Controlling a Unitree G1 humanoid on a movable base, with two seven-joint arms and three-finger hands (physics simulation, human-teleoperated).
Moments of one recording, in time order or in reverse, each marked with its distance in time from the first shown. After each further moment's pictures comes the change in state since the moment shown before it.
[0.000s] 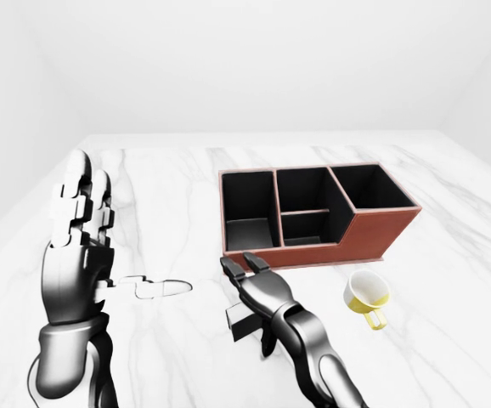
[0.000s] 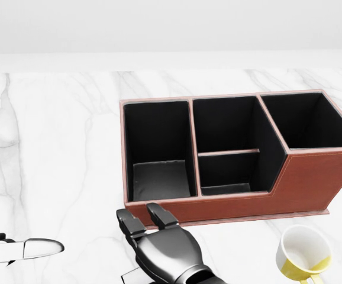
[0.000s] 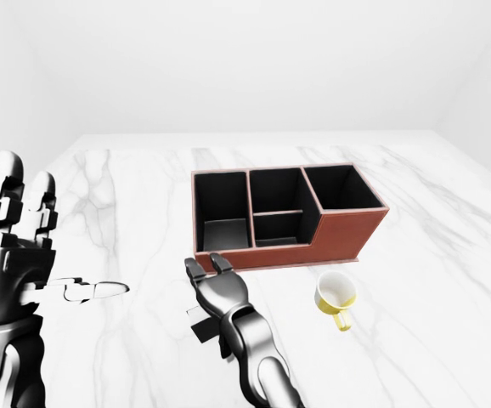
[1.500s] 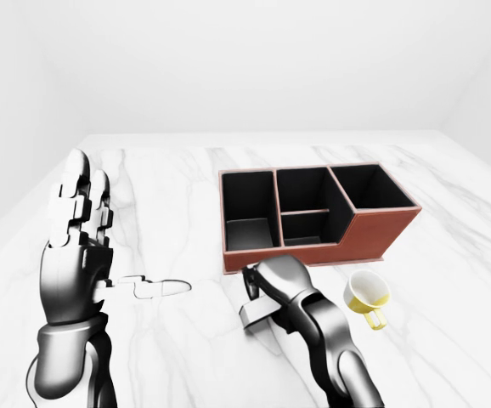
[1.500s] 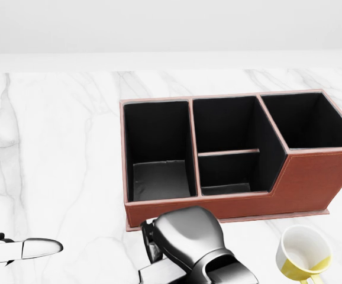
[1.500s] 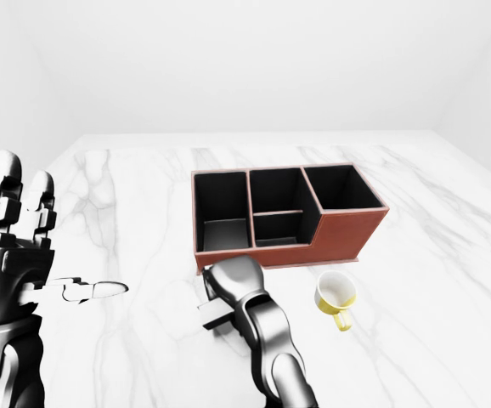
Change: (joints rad) left arm -0.002 0.001 0.006 0.000 -0.002 0.000 -0.001; right arm -0.022 -0.015 -0.075 -0.156 -0.068 0.000 0.097
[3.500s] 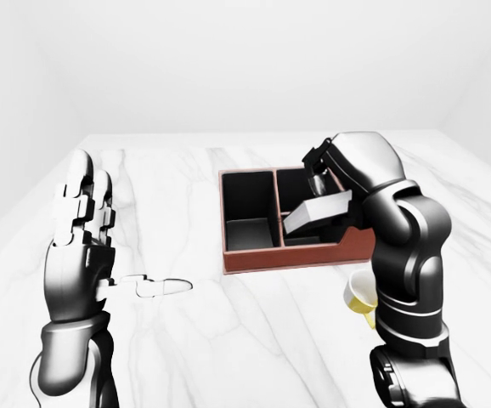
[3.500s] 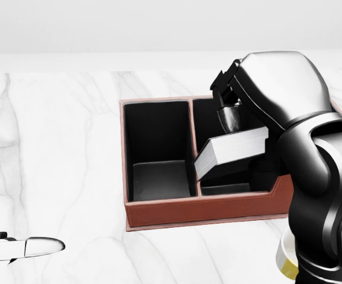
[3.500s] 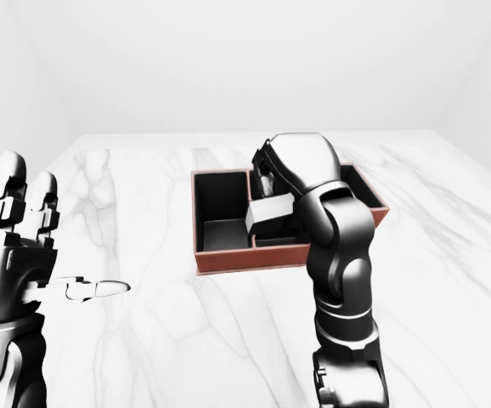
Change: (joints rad) left arm -0.003 0.002 -0.009 0.012 0.009 0.000 0.005; right arm -0.607 -0.219 -0.440 -0.070 0.233 0.000 0.076
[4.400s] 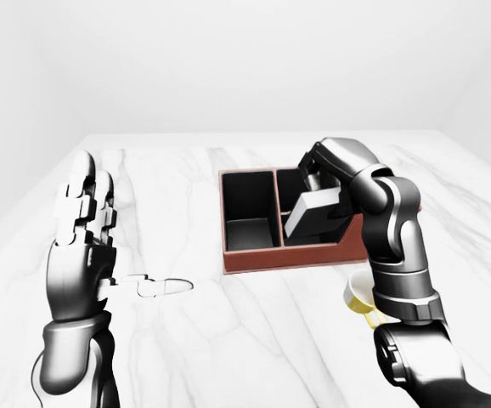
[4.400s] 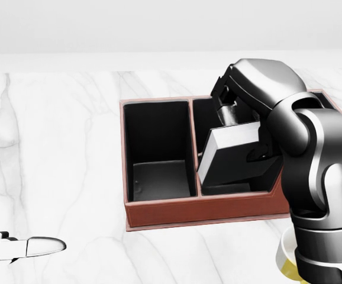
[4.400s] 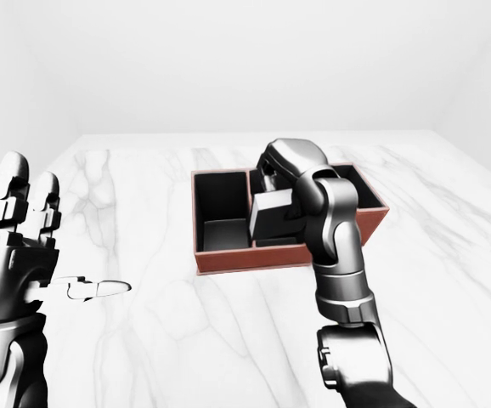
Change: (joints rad) left arm 0.000 0.000 -0.005 0.005 0.004 0.000 0.001; right arm -0.127 -0.059 -0.007 0.382 0.084 0.000 -0.004
